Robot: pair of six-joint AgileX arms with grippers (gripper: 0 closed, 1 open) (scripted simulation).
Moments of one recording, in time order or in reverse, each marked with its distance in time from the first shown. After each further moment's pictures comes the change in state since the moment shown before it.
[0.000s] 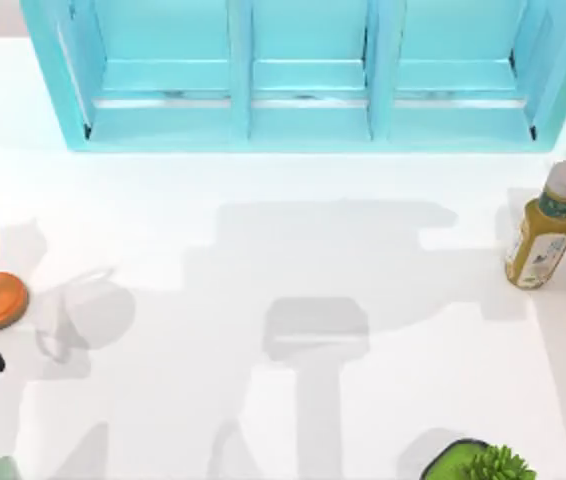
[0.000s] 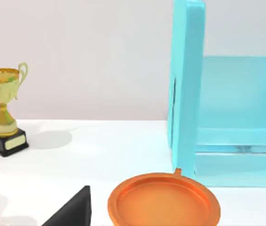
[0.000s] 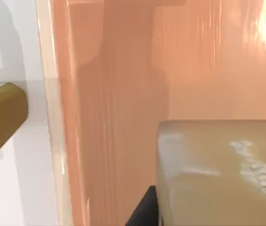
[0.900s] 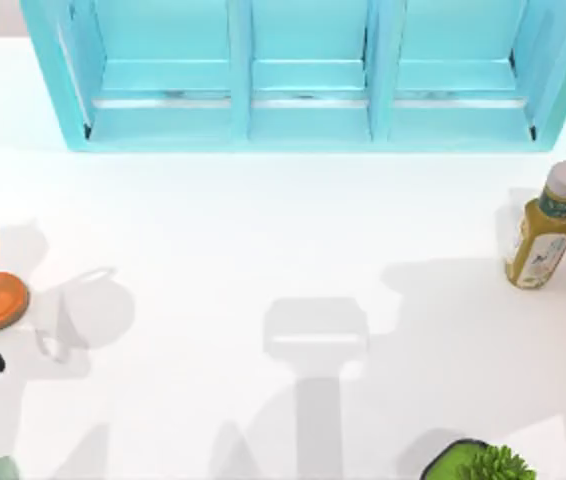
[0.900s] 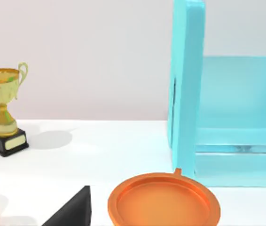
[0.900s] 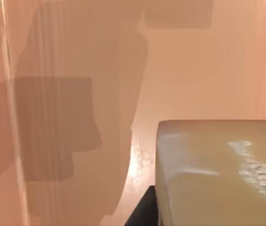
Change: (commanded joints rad) left arm 0.000 0.000 0.000 0.000 0.000 0.000; right arm -0.188 -0.246 -0.501 0.193 -0.051 -0.225
